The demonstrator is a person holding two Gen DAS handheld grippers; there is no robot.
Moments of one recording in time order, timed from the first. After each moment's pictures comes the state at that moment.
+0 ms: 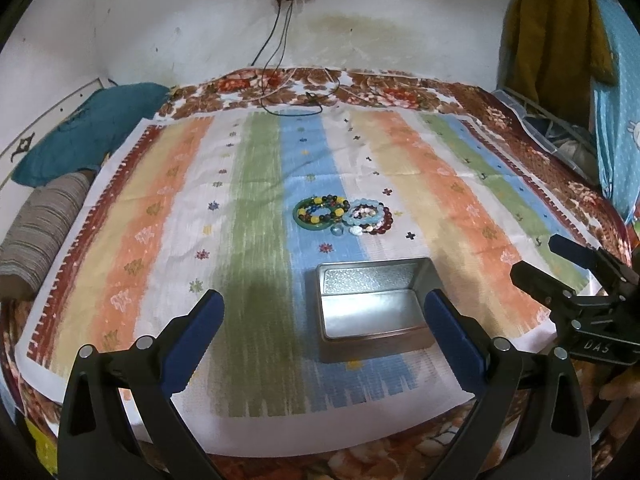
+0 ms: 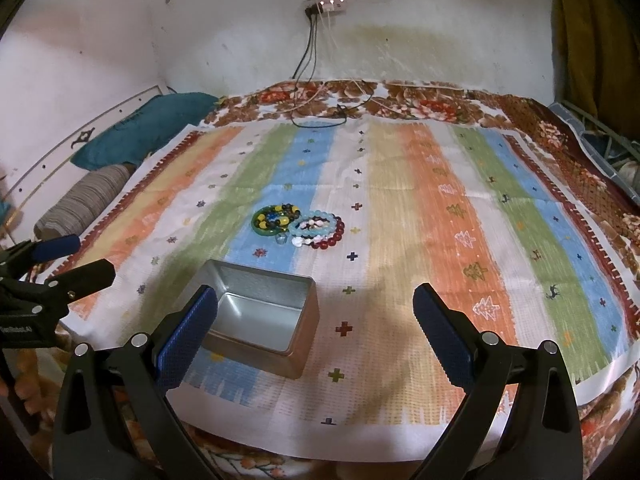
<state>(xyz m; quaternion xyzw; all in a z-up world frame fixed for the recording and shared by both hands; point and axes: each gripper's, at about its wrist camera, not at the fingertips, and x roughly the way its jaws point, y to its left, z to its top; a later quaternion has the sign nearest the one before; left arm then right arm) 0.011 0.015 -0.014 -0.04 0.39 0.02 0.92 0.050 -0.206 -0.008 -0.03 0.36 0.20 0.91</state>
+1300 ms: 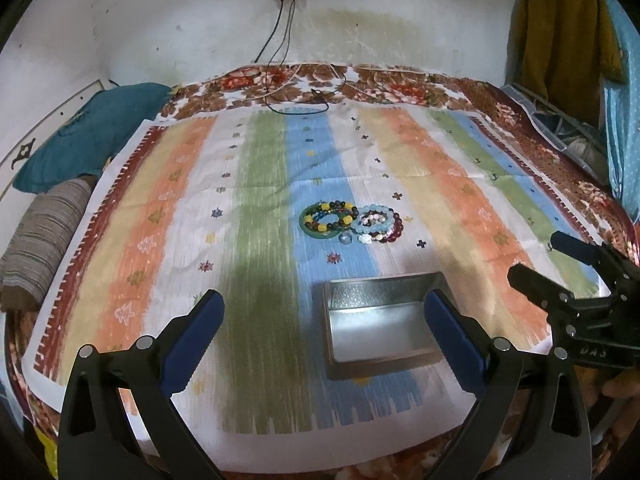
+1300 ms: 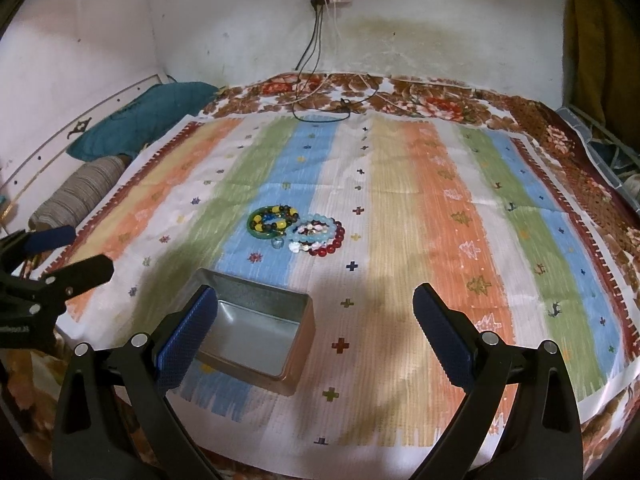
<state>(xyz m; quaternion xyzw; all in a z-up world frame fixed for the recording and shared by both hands) 0.040 0.018 -0.008 -0.03 0.40 0.03 0.92 0.075 -0.194 -0.003 -0.05 0.38 0.20 0.90</state>
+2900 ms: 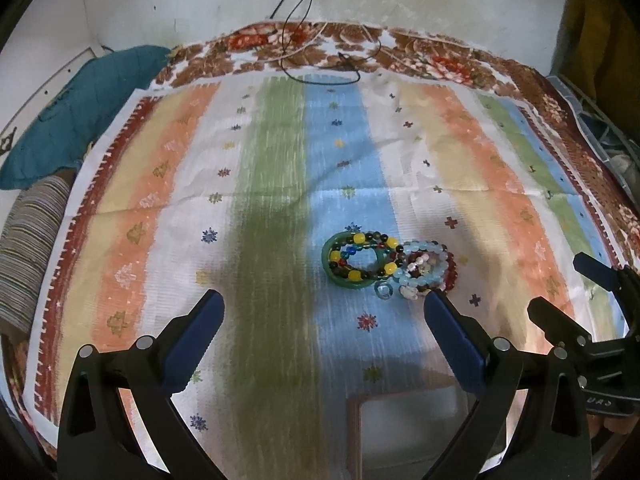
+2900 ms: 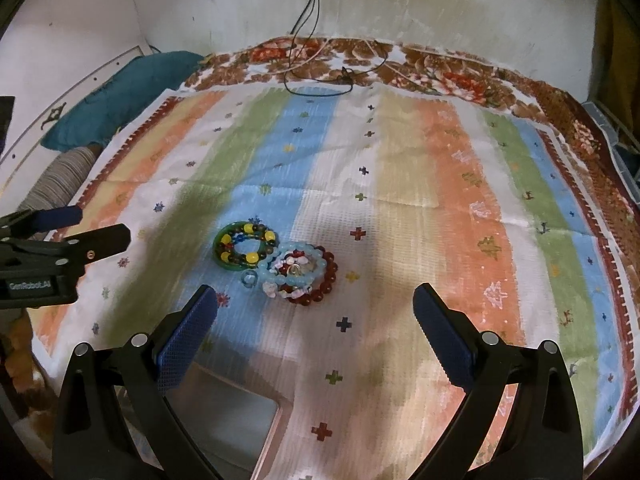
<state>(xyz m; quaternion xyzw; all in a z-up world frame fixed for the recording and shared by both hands) 0.186 0.059 -0.038 -0.06 0.48 0.06 0.87 0.203 -0.147 -0.023 -0.08 0.44 0.20 0.87</state>
